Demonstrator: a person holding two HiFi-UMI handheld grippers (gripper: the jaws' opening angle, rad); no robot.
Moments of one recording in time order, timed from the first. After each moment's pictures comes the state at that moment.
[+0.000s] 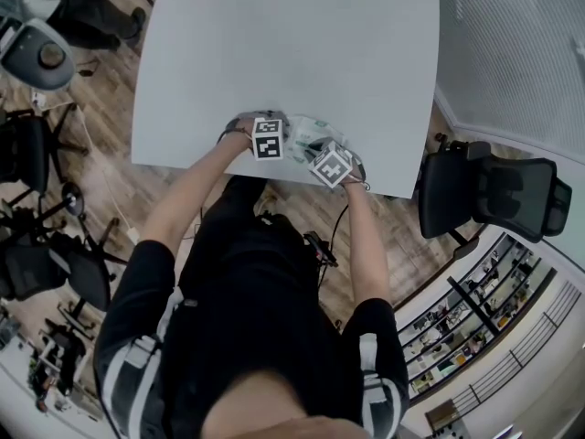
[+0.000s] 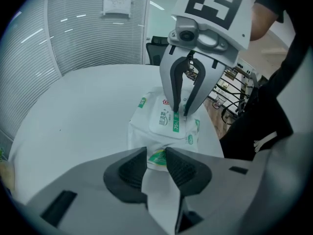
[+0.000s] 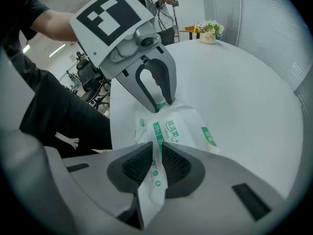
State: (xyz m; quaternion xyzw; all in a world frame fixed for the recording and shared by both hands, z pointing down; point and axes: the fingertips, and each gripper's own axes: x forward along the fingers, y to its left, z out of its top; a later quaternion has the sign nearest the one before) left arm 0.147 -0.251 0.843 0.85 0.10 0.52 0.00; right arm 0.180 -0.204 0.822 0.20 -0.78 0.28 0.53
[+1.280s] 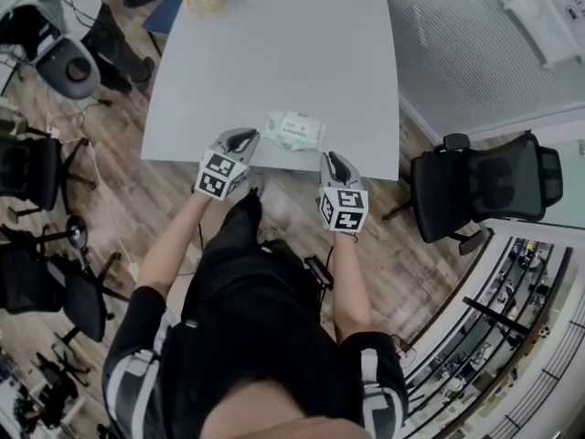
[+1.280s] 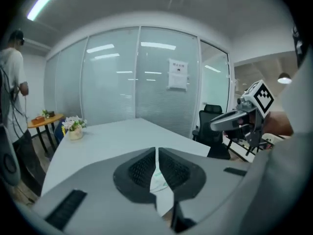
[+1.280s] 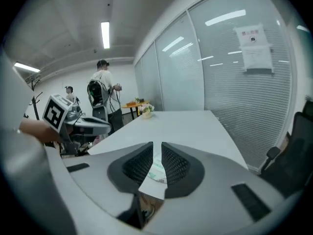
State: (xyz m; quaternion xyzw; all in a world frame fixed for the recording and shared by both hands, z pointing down) left arm 0.069 -0.165 0.594 0.93 -0.29 0.21 0.10; right arm 0.232 -0.085 0.577 0.63 -0.73 0.21 0.16
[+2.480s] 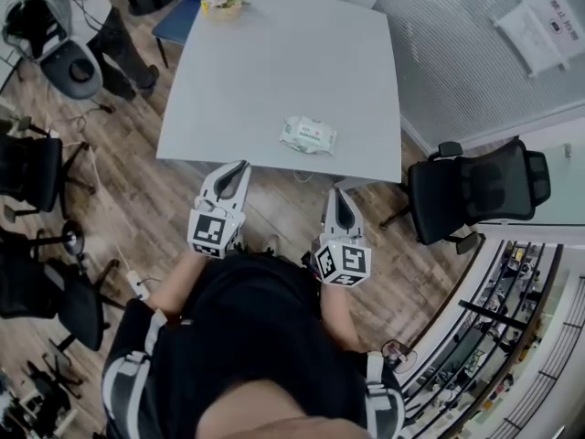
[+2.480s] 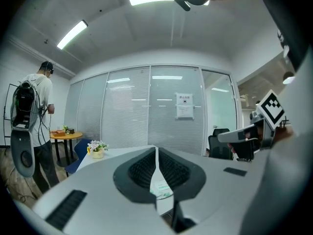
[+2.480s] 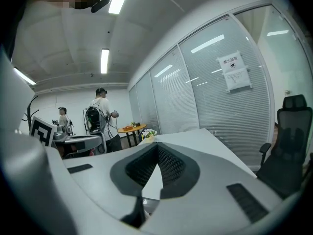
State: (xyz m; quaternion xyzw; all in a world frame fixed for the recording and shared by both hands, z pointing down) left arm -0.051 -0.060 0.461 0.92 -0.39 0.05 0.05; right arm 0.131 0.019 0.456 0.69 -0.71 0.14 0.02
